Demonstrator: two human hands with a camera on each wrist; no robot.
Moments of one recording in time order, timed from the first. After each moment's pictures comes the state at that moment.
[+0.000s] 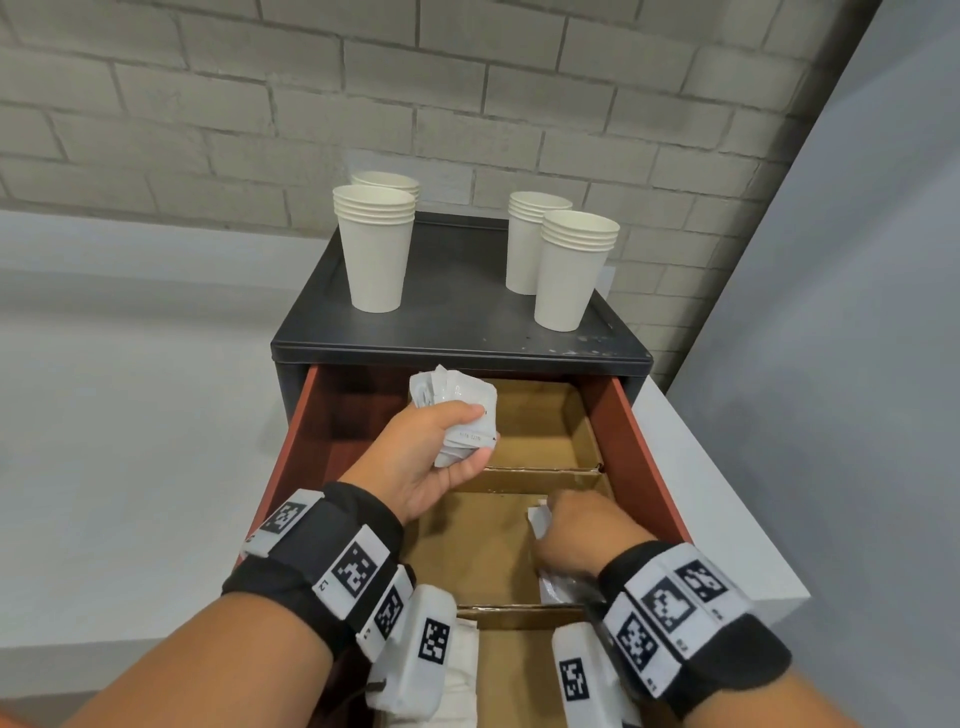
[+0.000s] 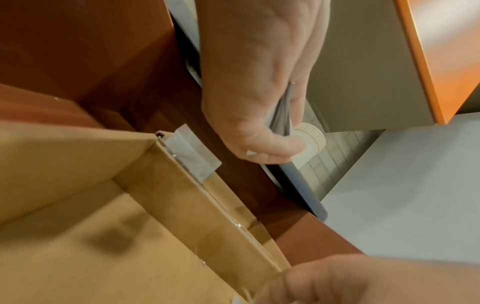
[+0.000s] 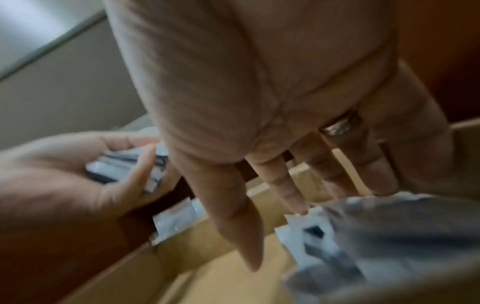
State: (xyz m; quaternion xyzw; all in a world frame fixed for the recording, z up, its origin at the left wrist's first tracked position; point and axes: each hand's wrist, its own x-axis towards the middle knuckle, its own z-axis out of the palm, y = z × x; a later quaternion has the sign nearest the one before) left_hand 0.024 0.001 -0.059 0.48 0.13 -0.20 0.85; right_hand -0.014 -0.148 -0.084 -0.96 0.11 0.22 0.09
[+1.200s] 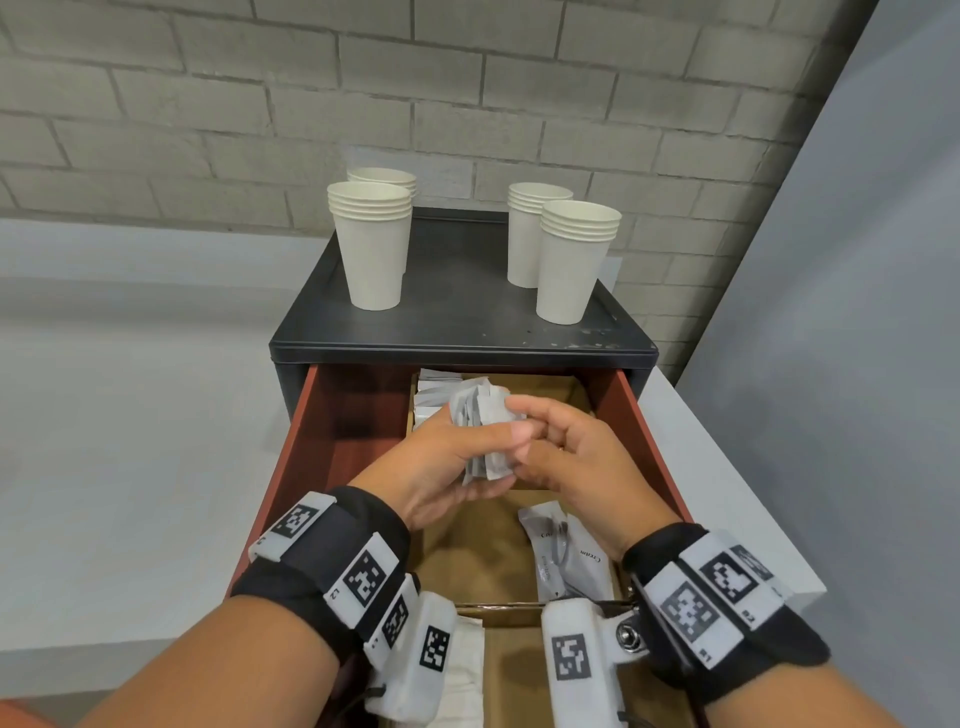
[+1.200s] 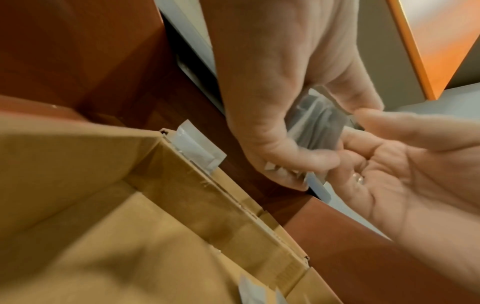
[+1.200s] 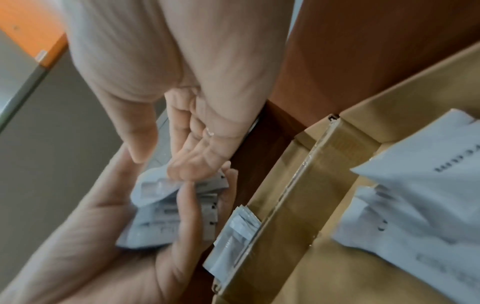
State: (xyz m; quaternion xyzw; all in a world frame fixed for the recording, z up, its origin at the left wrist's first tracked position) left_hand 0.018 -0.003 -0.062 0.54 -0.06 -0.27 0.79; right_hand -0.019 -0.144 -0.059 -0.77 -0.06 0.01 0.64
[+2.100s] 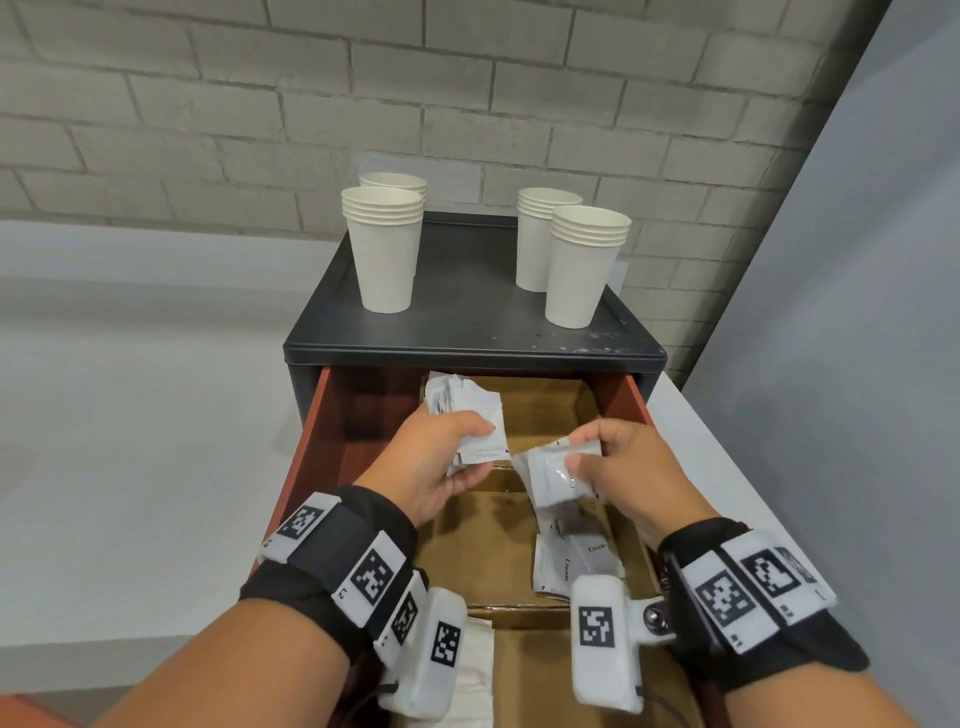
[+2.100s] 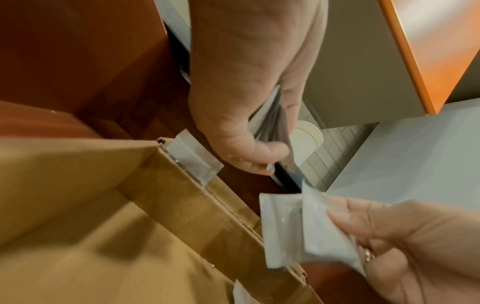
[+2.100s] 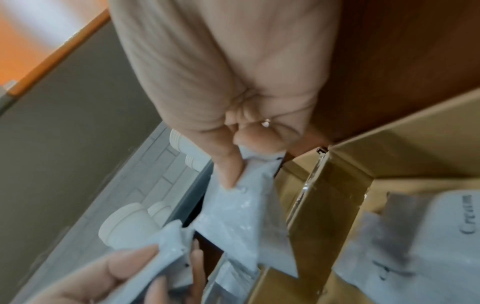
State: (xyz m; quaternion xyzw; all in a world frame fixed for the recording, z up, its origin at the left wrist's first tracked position) left_hand 0.023 -0.001 -0.062 0.54 0.13 -0.17 0.81; right_hand -0.012 -0.169 -0.059 -0.84 0.11 0.00 0.53
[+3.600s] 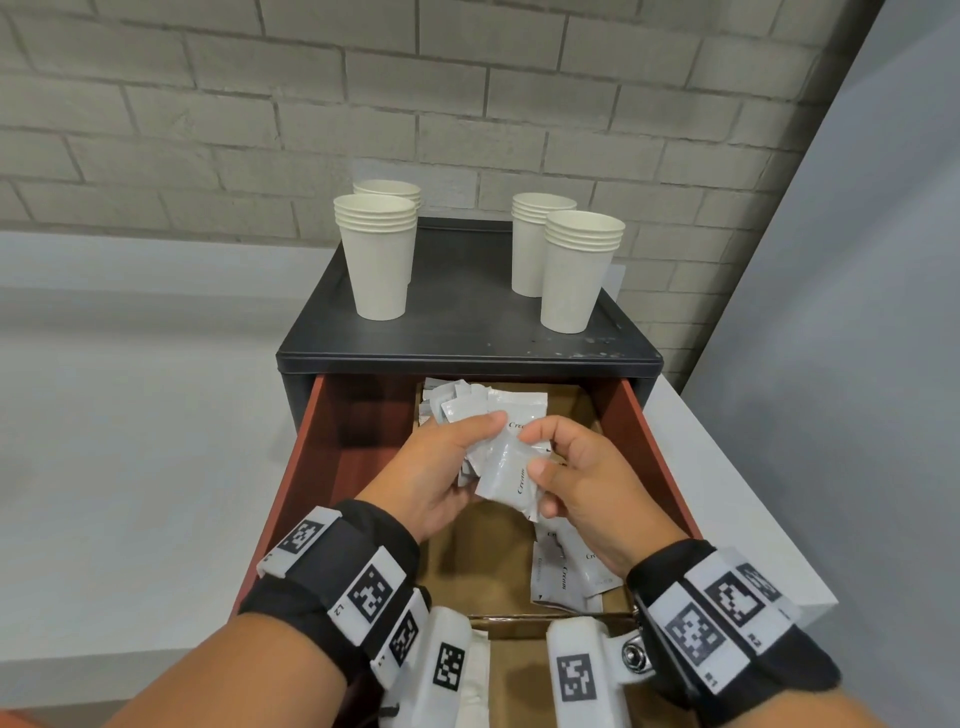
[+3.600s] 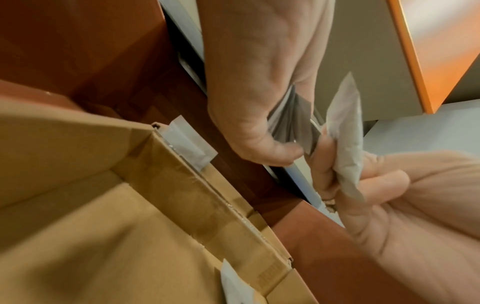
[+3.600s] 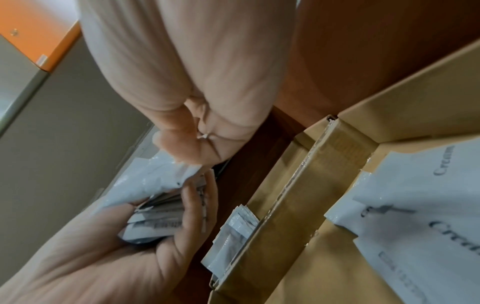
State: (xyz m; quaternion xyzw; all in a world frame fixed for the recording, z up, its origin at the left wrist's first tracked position) left_hand 0.020 -0.006 -0.062 0.49 0.04 -0.21 0.84; right_hand -0.019 -0.147 -0.063 -0.78 -0.04 0.03 0.62
